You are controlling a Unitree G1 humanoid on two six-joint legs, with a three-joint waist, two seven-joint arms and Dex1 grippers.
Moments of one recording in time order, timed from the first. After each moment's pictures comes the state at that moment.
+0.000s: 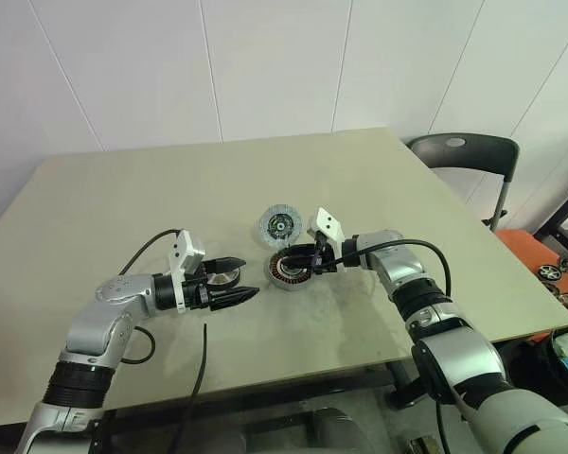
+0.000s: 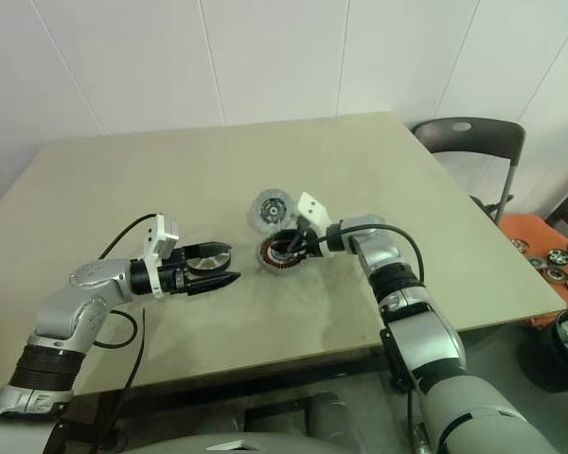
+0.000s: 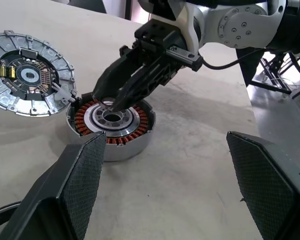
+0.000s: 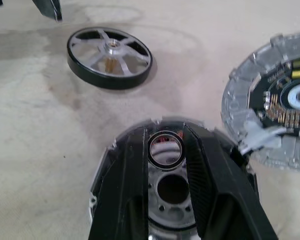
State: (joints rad) left arm -0.25 0.56 -0.01 -0.05 -0.51 0.45 -1.09; right arm -0.83 -0.26 0.19 0.87 0.05 0.08 1.17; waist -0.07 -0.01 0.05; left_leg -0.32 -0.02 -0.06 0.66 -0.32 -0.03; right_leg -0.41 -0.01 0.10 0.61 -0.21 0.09
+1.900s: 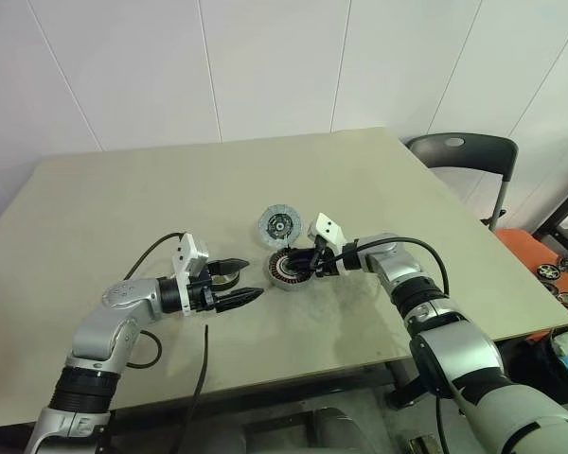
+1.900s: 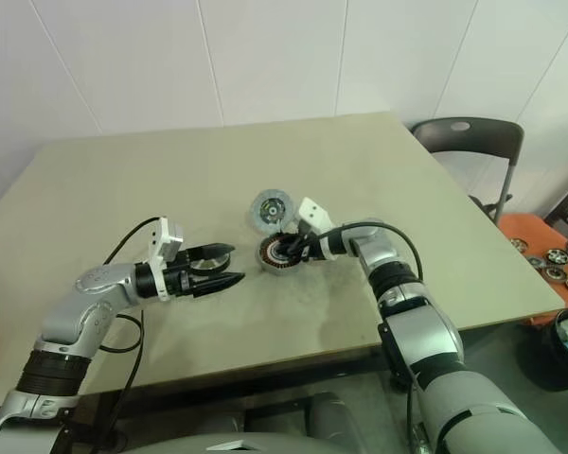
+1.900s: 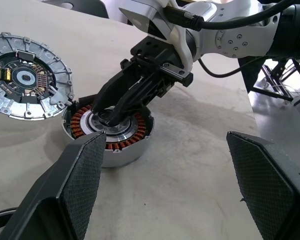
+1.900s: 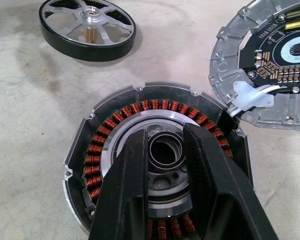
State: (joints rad) left arm -0.22 0.53 -0.02 -0.06 -0.51 0.44 -1.05; right arm -0.87 -0.25 0.19 0.99 0.00 0.03 1.14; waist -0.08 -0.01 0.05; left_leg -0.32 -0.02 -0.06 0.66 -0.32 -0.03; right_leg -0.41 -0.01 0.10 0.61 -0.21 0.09
